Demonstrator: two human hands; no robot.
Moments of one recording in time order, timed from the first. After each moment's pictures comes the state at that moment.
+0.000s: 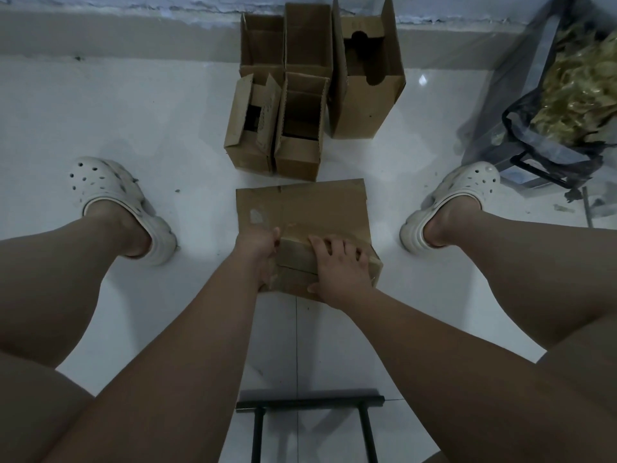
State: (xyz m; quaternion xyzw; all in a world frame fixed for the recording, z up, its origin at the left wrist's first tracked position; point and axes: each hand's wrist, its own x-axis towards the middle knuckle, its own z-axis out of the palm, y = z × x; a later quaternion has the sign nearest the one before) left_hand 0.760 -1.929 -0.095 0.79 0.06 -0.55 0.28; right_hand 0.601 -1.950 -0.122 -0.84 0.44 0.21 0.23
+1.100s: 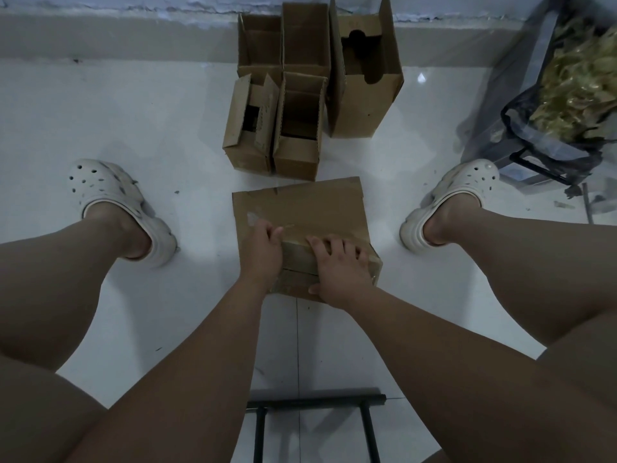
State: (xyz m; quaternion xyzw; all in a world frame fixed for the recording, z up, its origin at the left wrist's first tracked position) left_hand 0.741 -1.909 -0.112 0.86 -0.24 -0.36 0.28; right_hand 0.601 -1.951 -0.122 -0.85 0.43 0.21 0.23
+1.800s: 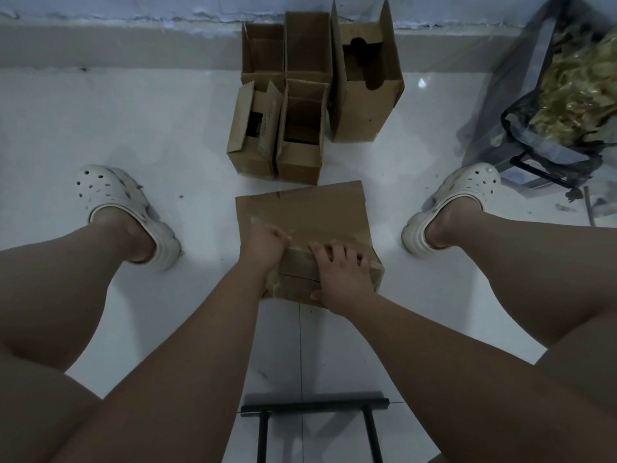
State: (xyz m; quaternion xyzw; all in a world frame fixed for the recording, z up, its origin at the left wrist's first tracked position) left_hand 0.759 -1.927 -0.094 0.83 -0.24 -0.47 0.19; right_hand 0.602 -1.943 -0.123 -0.85 0.43 0.21 0.22
